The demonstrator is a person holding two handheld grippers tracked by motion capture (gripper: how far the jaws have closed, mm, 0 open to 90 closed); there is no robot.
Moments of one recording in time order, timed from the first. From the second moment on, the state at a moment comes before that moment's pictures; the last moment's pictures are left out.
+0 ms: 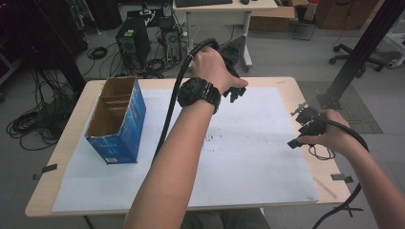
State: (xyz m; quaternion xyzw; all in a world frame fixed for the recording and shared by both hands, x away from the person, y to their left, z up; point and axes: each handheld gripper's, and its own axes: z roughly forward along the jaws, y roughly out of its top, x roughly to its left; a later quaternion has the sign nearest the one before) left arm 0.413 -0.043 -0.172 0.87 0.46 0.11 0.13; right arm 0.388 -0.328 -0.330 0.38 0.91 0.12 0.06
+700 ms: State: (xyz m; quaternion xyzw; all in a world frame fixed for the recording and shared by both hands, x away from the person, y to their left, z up) left arm 0.417 -0.045 -0.168 0.87 0.47 0.11 0.12; right arm 0.391 -0.330 -0.335 0.38 0.91 0.12 0.06
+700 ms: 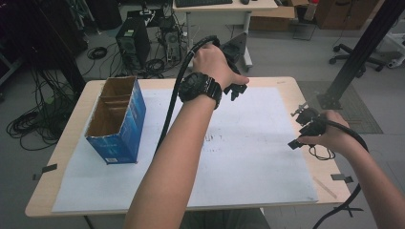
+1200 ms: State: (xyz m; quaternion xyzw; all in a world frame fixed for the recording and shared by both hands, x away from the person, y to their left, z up) left arm 0.418 -0.024 -0.164 0.86 0.48 0.12 0.11; right arm 0.390 -0.328 -0.340 0.38 0.92 0.11 0.06
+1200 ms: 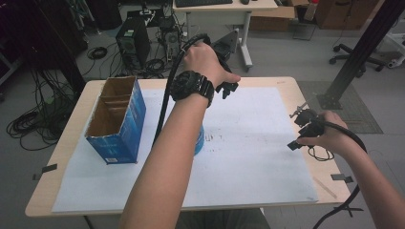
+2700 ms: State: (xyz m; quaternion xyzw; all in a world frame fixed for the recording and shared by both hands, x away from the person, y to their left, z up) left arm 0.426 0.007 -0.193 0.86 0.51 0.10 0.03; right arm 0.391 -0.330 -0.346 0.38 0.92 0.10 0.06
